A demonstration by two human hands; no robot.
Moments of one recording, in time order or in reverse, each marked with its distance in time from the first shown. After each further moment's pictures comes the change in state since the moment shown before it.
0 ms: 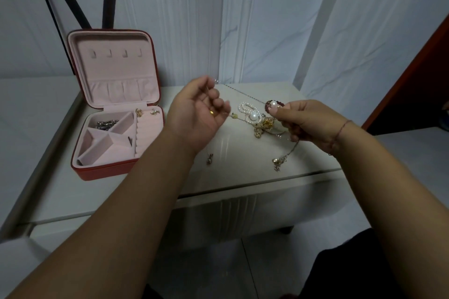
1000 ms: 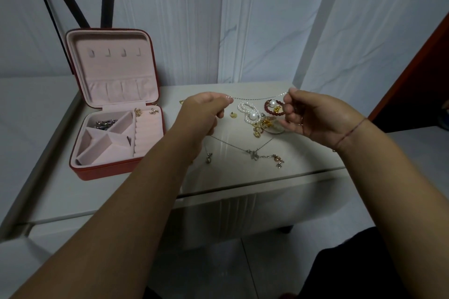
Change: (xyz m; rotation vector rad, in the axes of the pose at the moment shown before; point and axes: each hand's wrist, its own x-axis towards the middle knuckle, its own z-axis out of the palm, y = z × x) left_hand 0.005 -0.010 -0.011 0.890 0.096 0.210; right_hand -0.001 -0.008 -0.008 0.506 -0.041 0.074
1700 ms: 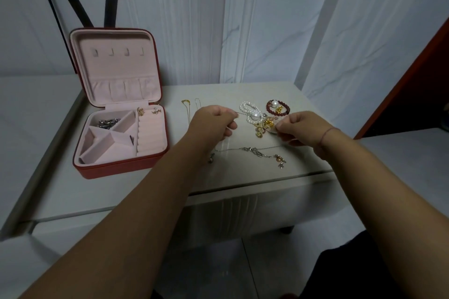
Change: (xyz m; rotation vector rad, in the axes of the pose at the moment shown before) left_hand 0.002 -0.019 0.011 0.085 -0.032 -0.050; right_hand 0.022 0.034 -0.007 -0.715 0.201 -0.010
